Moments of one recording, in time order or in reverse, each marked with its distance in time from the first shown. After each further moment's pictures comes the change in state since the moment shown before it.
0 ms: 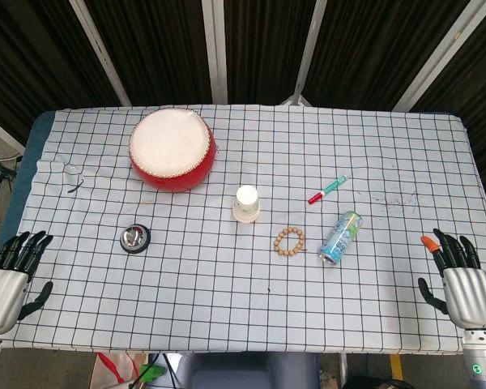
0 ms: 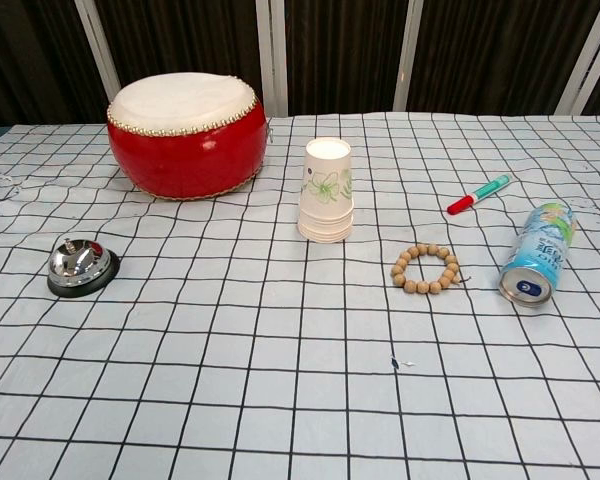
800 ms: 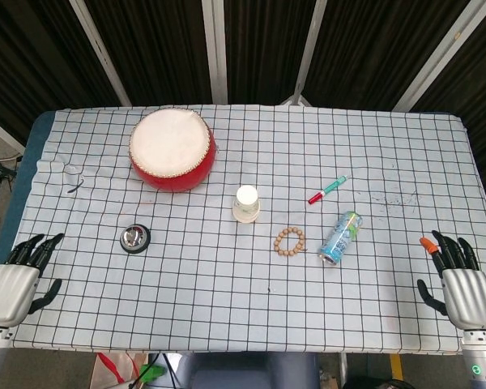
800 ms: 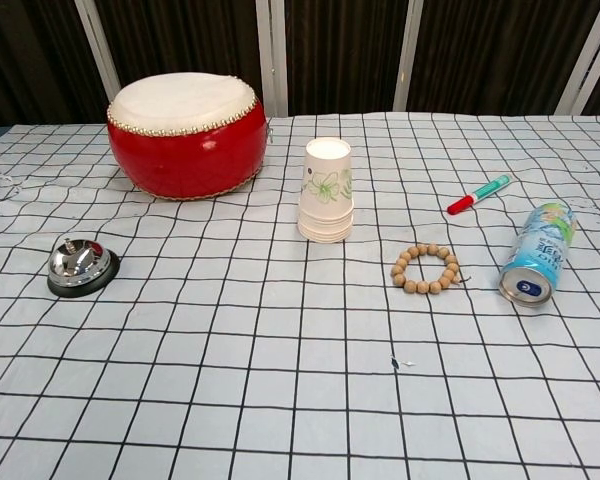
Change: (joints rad) left arm -0.044 -0.034 -0.013 0.024 -0.033 -0.082 -0.012; right arm -0.002 0.005 -0.006 -0.004 0.009 -0.010 0.010
